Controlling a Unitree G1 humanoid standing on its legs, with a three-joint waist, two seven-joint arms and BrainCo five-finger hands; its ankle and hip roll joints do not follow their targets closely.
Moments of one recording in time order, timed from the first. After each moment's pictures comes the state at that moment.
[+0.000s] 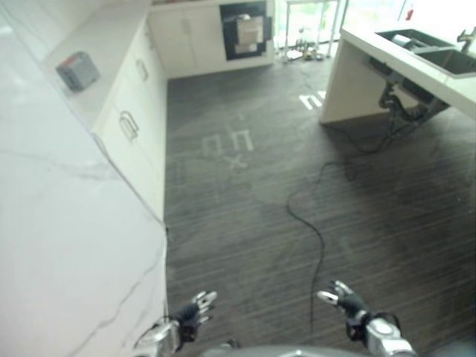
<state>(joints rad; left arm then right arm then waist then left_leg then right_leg) 0.01 0.27 -0.17 1.05 -0.52 -0.05 -0.47 -0.04 -0.29 0.19 1.02 0.32 -0.17 0.21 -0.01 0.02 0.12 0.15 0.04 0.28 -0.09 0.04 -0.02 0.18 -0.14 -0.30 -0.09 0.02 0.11</state>
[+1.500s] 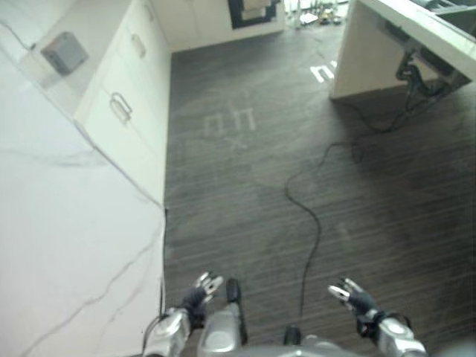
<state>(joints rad) 0.01 0.20 -0.14 1.02 -0.50 -0.23 -0.34 -0.05 -0.34 0.18 1.12 0.45 -0.17 0.27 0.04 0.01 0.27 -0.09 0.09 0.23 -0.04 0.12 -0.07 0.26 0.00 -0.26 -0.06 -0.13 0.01</state>
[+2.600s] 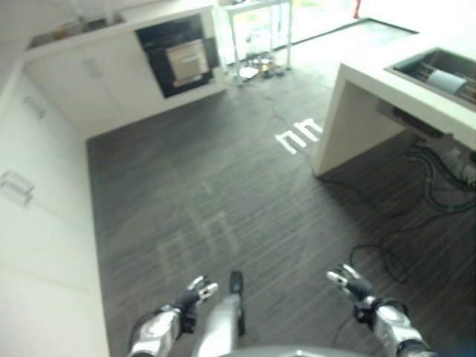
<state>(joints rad) 0.04 0.25 -0.19 1.04 -0.41 -0.22 -0.37 -0.09 -0.36 0.22 1.10 0.51 -0.18 0.24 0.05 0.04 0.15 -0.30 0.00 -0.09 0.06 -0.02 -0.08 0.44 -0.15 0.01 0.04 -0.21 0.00</state>
